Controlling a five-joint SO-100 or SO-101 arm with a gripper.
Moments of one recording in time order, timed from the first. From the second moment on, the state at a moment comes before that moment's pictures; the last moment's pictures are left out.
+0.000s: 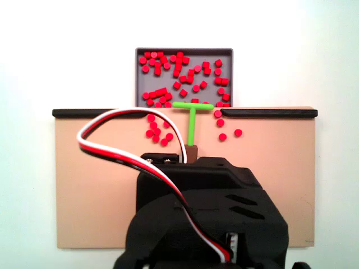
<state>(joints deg) 2.9 78.9 92.0 66.4 -86.5</state>
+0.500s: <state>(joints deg) 0.4 81.2 87.5 69.9 -82.9</state>
